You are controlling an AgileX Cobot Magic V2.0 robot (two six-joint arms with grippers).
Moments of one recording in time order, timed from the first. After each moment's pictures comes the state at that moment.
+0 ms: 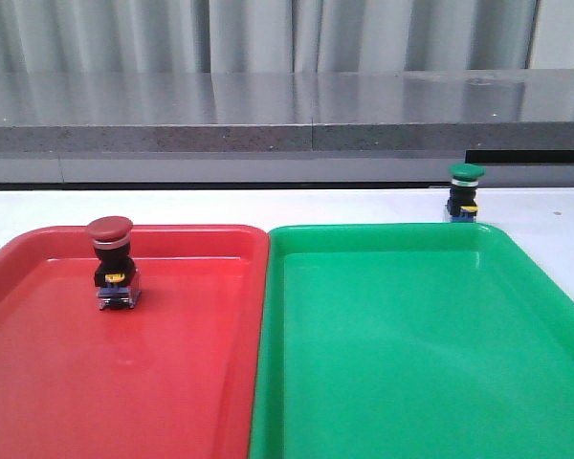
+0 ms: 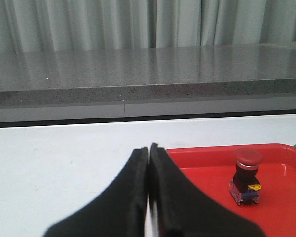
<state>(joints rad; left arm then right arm) -0.07 0.00 0.00 0.12 0.08 -0.16 0.01 -0.01 0.03 0.00 0.16 0.03</state>
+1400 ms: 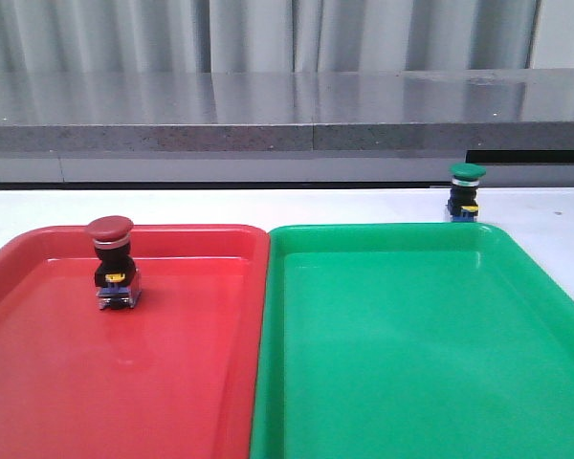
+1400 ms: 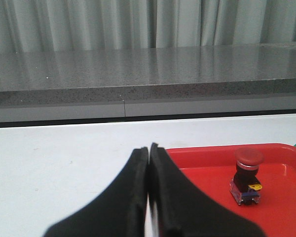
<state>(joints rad) -0.07 0.00 0.00 0.12 0.08 -0.16 0.01 0.75 -0.62 0.04 0.37 0.03</state>
